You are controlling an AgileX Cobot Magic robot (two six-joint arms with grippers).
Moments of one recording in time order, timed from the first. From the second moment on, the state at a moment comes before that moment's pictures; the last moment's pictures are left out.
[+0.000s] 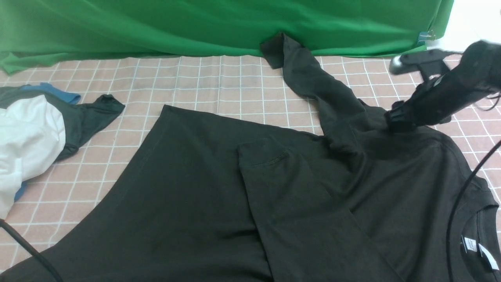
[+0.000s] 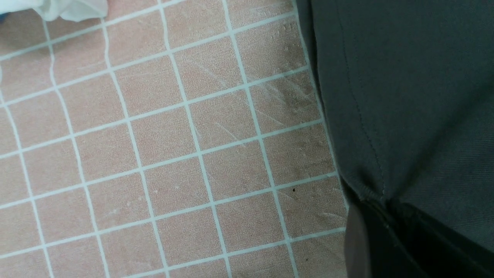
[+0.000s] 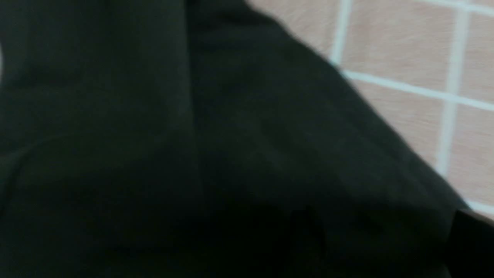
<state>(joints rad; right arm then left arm) 0.02 2.08 -1.39 0.18 0.52 -0.29 0.04 0.63 -0.61 0.05 1.22 0.28</state>
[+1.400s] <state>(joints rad) -0.10 2.10 -1.40 0.14 0.47 -0.27 0.04 0.63 -0.61 0.05 1.22 0.28</state>
